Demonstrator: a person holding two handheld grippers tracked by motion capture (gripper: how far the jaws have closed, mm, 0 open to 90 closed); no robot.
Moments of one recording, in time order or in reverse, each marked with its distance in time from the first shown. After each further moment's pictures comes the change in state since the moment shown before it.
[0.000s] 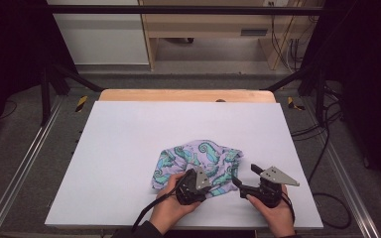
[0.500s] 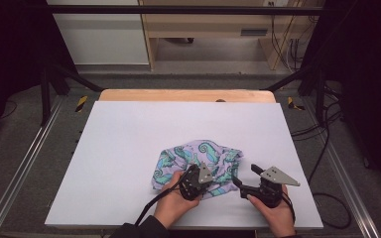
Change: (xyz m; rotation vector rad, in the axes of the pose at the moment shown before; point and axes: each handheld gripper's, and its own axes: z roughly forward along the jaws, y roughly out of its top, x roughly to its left) left arm 0.006 0.014 0.004 0.026 -0.084 -0.012; right arm -0.001 0.000 -0.001 -0.002 0.000 0.001
